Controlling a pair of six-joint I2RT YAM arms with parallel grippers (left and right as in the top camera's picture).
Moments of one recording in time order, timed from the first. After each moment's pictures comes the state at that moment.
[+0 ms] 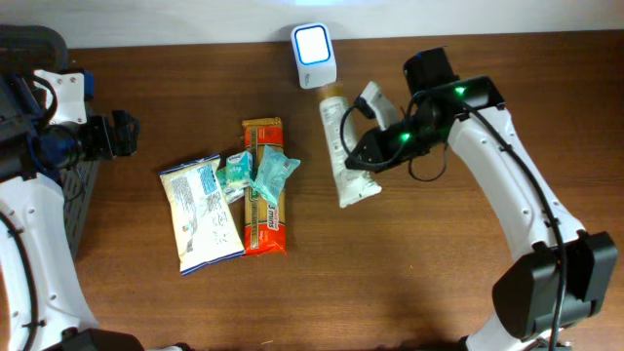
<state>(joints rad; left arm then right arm) 0.40 1.54 1.55 -0.92 0.34 0.25 0.25 1.79 1.65 -1.20 -0.74 -0.17</state>
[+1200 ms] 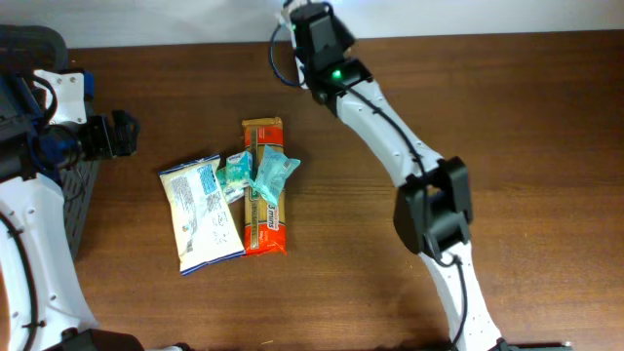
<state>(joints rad) 0.40 1.54 1.55 -0.92 0.34 0.25 0.47 2.48 2.29 -0.34 0.52 -0.52</state>
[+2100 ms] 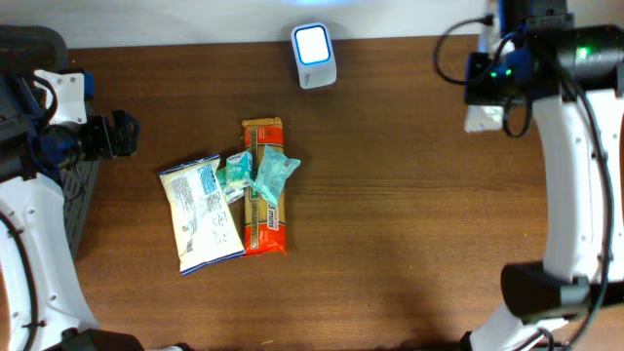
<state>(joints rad) 0.40 1.54 1.55 -0.92 0.34 0.25 0.03 1.85 2.27 -1.54 0.17 0.19</state>
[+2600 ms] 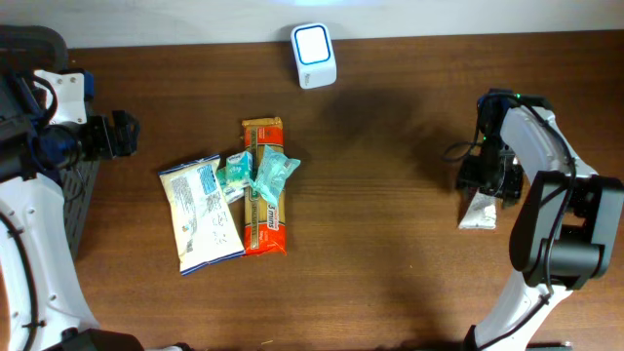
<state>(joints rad) 0.40 1.54 1.55 -0.92 0.34 0.25 -0.15 2.03 1.51 -1.29 0.15 0.31</state>
